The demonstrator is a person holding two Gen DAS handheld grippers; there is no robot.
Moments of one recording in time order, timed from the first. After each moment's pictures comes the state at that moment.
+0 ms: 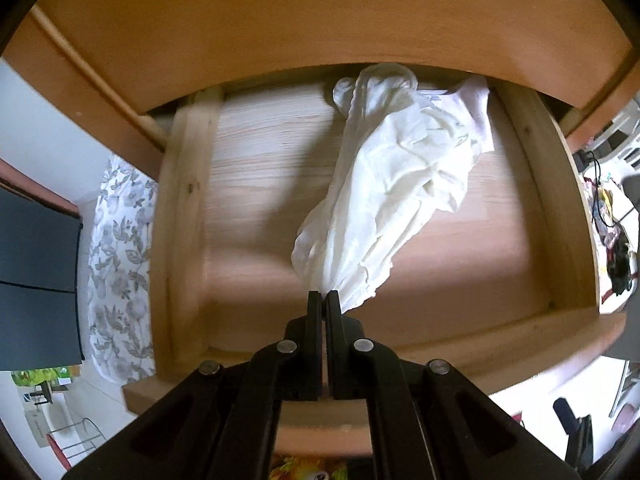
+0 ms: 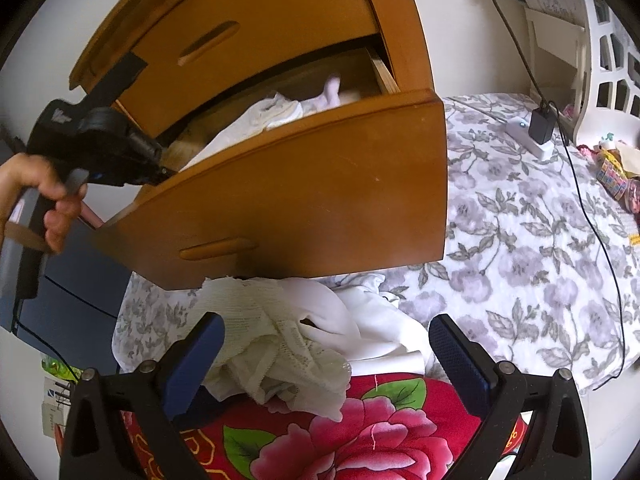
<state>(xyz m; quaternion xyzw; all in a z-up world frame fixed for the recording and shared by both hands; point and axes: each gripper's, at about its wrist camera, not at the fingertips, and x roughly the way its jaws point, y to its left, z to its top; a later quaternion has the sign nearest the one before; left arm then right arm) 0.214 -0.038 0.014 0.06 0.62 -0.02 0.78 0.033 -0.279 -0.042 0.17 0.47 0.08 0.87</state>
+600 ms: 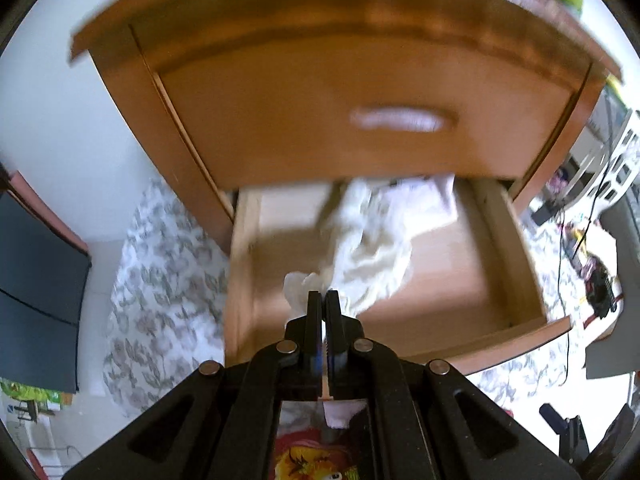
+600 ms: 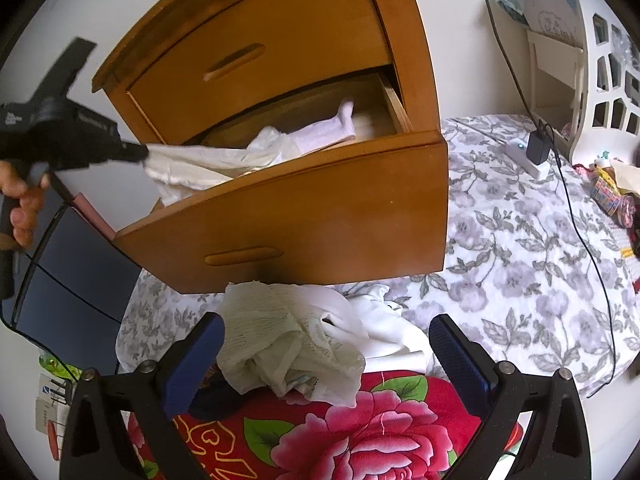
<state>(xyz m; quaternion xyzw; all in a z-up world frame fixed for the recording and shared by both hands) 0.184 -0.022 0.104 0.05 0.50 -0.03 0.86 0.016 -0.273 -0.016 0.15 0.44 0.08 0.88</state>
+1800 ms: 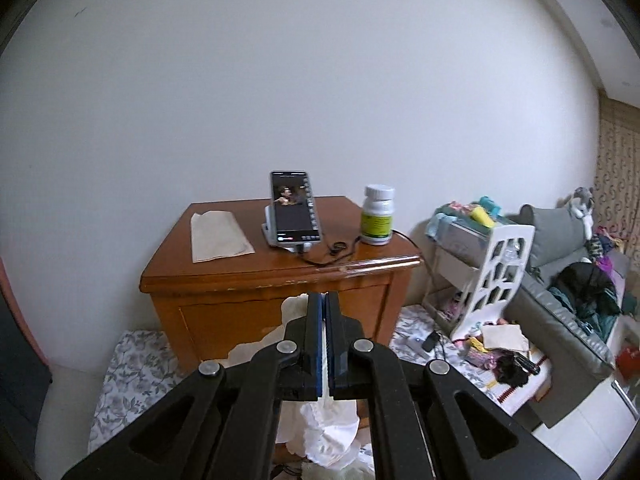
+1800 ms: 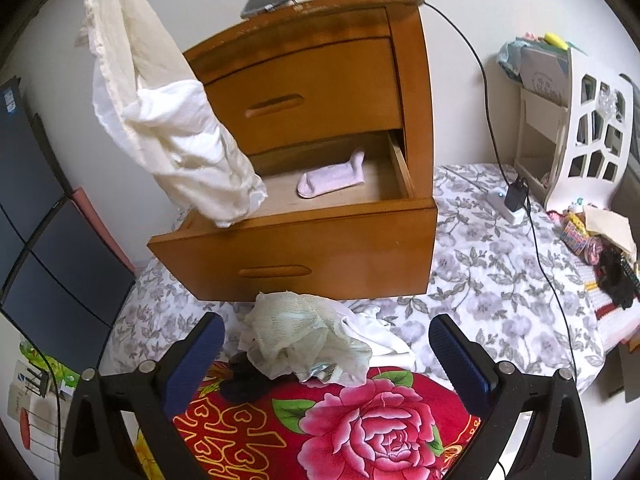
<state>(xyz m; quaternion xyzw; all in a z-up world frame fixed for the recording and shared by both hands) 0.028 -0.046 0.317 0.00 0.21 -0.16 0.96 -0.036 -0.250 0.054 0.10 0.39 0.06 0.91</state>
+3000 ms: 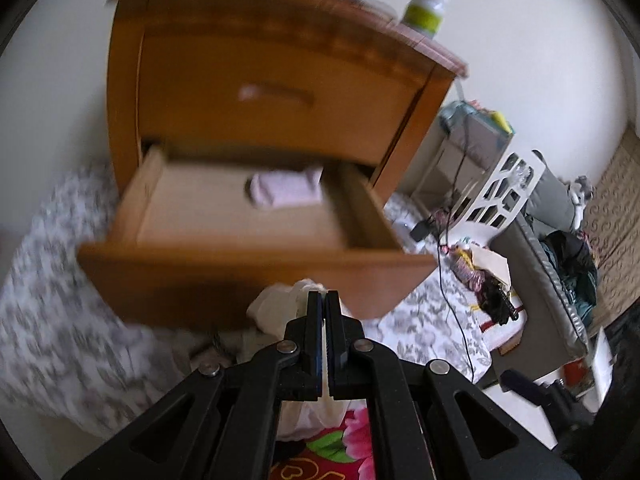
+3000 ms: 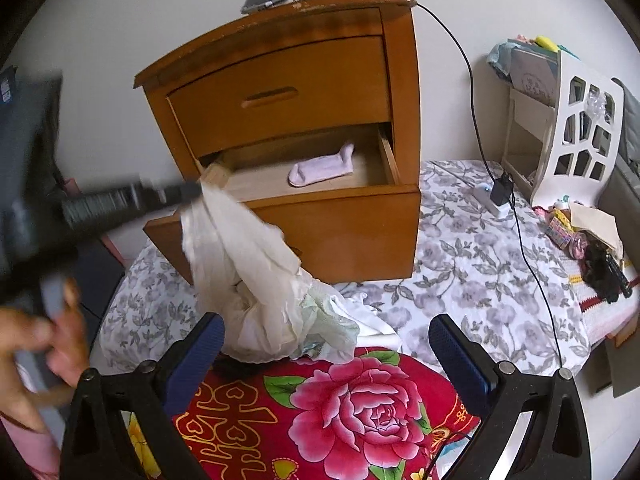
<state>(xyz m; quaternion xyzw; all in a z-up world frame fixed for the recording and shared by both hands) 0.039 -0.046 0.054 -0.11 0.41 -0.19 0.89 -0.050 -0.251 0.049 0.09 0.41 0.04 0.91</state>
